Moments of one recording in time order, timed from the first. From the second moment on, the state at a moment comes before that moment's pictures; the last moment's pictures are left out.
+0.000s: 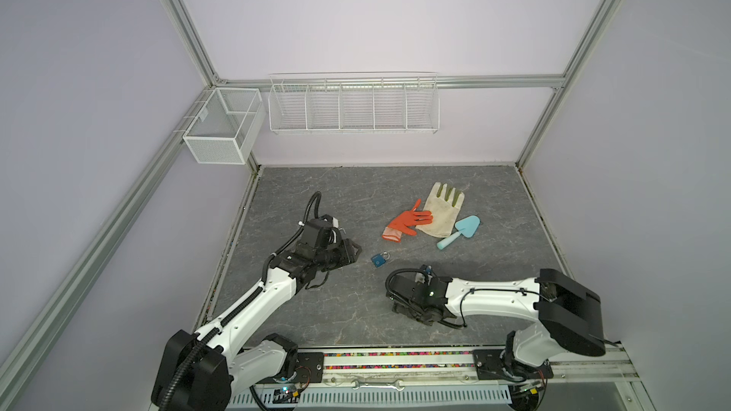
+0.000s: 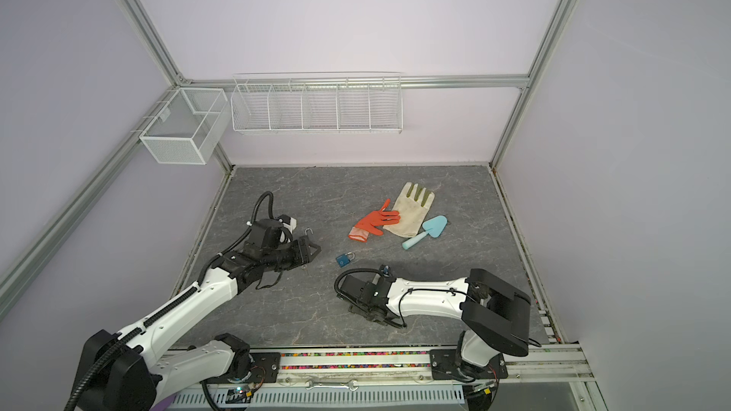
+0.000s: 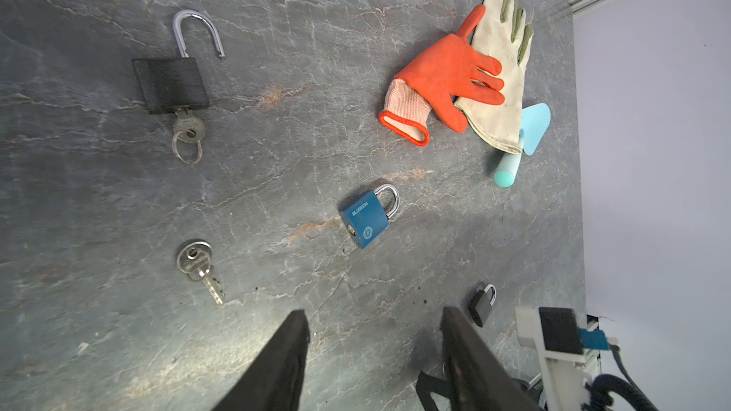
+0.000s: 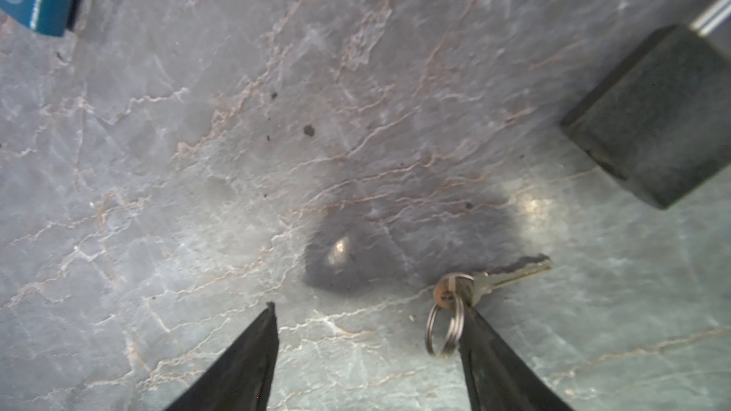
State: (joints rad) left arm -0.50 1.12 0.71 -0.37 0.26 -0.71; right arm 1.19 1.58 0.85 -0.57 0.17 1.50
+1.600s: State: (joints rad) left arm -0.51 1.08 0.71 -0.35 0.30 -0.73; right arm 1.07 1.60 0.93 -0.72 0.18 1.47
